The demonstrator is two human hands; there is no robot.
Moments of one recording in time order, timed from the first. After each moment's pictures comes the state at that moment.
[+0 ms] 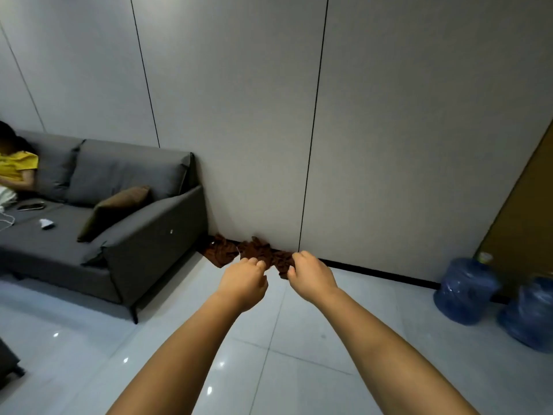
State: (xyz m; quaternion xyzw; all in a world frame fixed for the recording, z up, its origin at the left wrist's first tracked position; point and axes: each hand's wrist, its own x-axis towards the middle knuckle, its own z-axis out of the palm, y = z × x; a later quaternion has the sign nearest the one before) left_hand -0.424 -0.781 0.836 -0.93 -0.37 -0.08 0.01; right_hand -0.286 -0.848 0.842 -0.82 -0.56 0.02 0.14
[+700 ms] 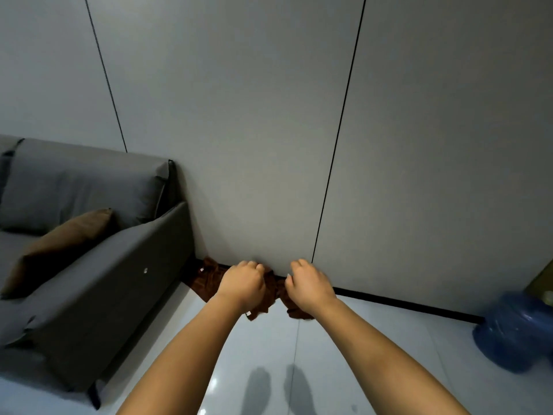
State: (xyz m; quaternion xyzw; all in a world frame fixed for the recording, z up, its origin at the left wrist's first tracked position) left_hand -0.296 -0.358 0.807 -0.94 -0.35 -0.05 -0.01; right_hand -0.175 -0.443 0.814 -0.83 -0.55 0.03 0.11
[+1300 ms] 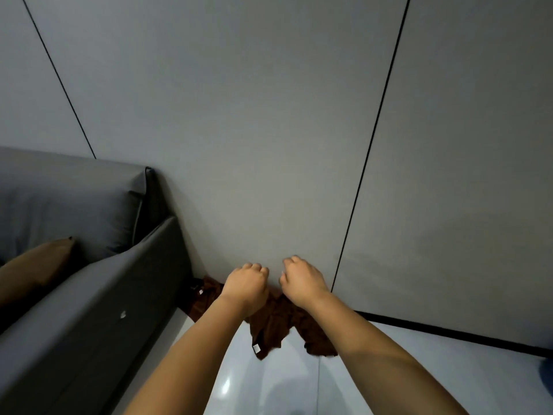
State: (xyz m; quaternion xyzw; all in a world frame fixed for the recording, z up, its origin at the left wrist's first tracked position) left_hand -0.141 -0.089 0.757 -0.94 -0.34 0.02 0.02; right_hand -0.024 -0.153 0.757 -0.82 -0.56 0.06 0.11
